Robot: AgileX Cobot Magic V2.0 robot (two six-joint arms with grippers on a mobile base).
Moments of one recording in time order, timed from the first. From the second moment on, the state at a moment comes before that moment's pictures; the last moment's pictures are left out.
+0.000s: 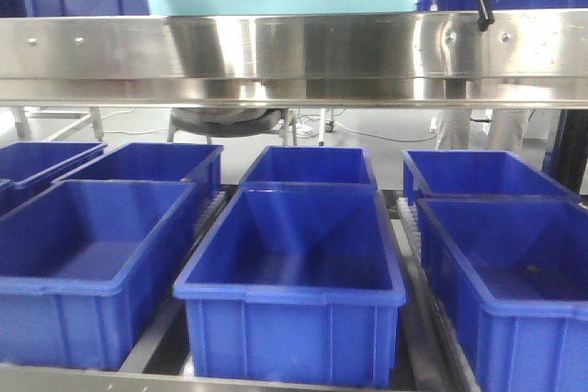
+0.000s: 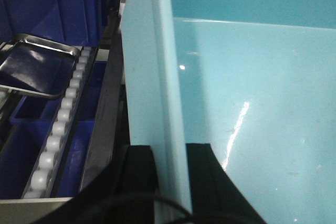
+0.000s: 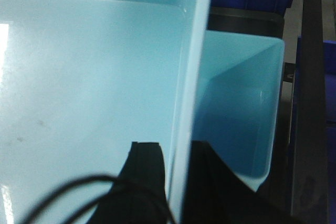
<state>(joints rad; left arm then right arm) -0.32 1.48 -1.83 0.02 0.81 -0.10 0.45 1.84 -2.22 0.03 0.98 0.17</state>
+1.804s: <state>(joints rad) -0.32 1.48 -1.83 0.02 0.81 -0.10 0.45 1.84 -2.23 0.03 0.98 0.17</state>
